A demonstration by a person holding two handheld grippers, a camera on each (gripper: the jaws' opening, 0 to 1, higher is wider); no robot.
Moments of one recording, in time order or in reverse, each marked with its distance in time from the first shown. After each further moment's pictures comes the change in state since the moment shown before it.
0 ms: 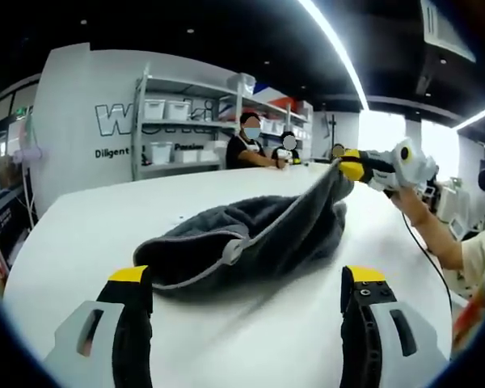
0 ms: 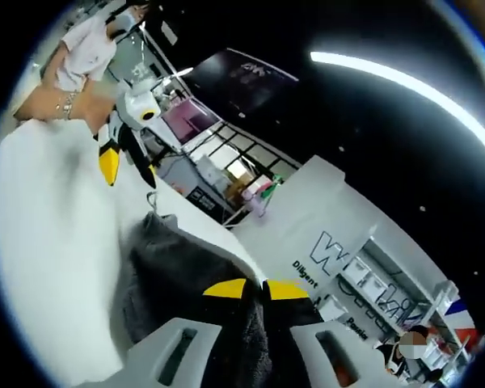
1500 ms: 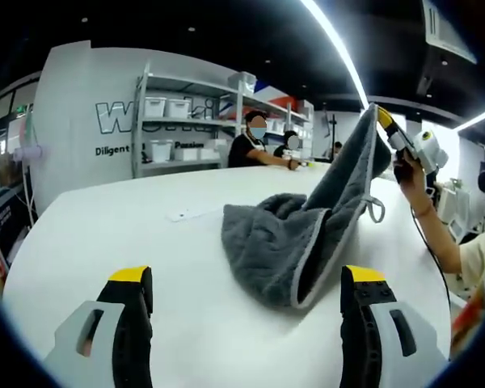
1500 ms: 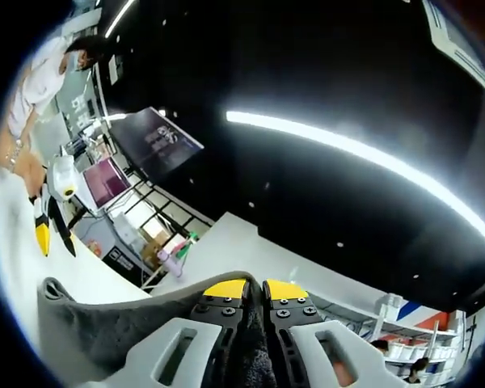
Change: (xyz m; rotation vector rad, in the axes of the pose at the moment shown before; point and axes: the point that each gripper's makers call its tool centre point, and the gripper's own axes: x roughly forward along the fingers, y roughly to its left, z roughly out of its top) left arm -0.001 0.000 -0.002 -0.008 0.008 -0.002; right arm -0.085 -0.109 0.068 0.068 -0.321 -0.461
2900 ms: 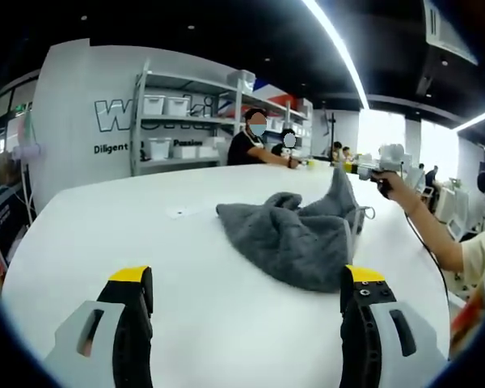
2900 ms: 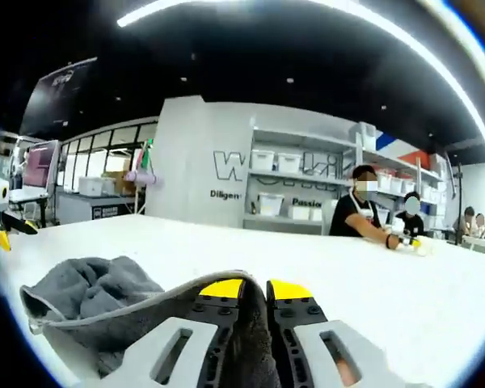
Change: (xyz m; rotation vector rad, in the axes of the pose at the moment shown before) left arm 0.002 -0.001 -0.003 -0.003 0.011 -0.008; right arm -0.080 -0.047 -0.243 0.465 0.842 -0.168
